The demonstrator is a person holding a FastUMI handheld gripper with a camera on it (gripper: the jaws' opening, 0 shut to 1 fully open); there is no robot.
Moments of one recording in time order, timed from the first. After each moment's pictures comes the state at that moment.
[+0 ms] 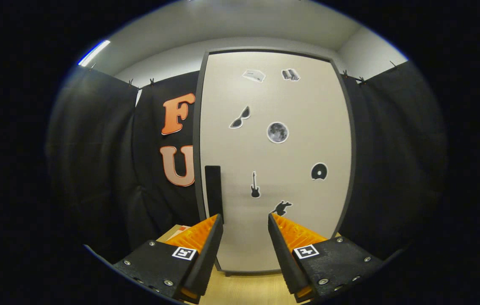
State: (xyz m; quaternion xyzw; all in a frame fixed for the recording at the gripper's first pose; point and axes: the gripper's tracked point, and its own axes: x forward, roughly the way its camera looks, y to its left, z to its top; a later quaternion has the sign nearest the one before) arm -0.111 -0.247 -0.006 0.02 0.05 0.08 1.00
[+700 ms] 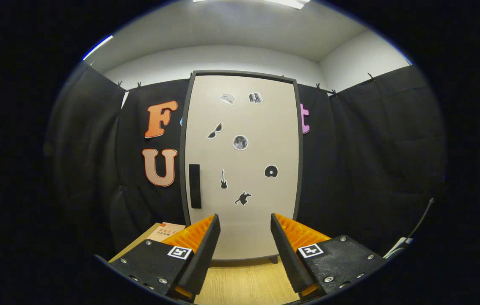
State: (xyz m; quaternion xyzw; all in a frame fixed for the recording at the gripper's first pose) arm -0.204 -0.295 -0.006 0.01 0.03 0.00 1.00
